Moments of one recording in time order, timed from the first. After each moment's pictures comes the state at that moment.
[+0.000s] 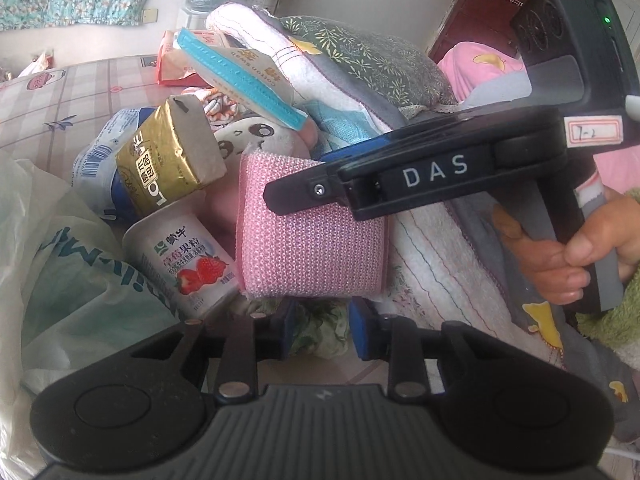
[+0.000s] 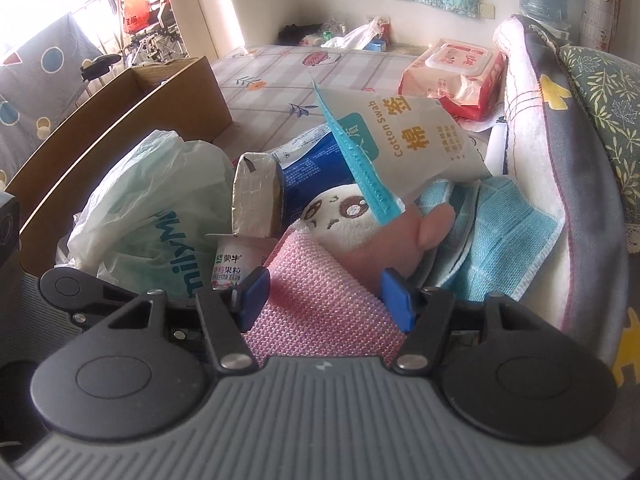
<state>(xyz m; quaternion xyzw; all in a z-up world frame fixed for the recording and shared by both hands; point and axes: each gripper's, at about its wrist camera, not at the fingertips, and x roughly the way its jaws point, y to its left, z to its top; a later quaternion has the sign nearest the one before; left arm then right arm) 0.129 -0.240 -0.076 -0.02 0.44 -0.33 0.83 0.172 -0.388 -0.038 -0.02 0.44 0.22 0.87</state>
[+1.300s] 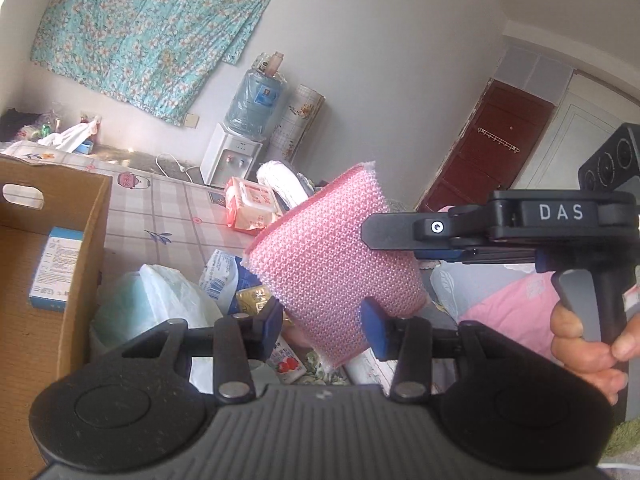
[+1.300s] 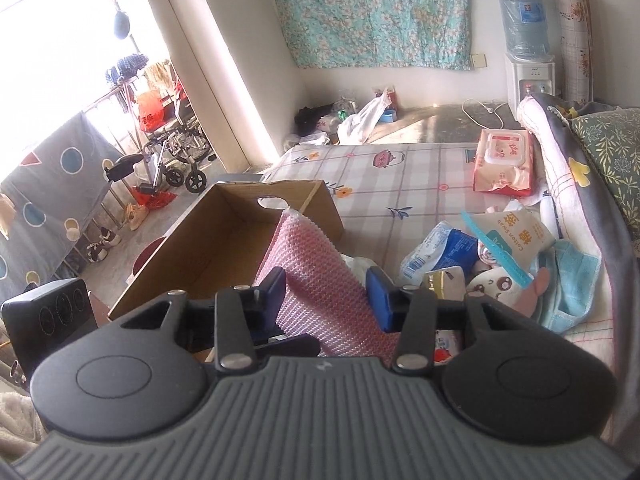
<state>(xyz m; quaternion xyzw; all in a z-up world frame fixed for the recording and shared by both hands) 0.065 -0.072 0.048 -0.15 0.28 -0.29 0.90 0.085 -0.273 0.127 0.10 0.36 0.21 0.90</state>
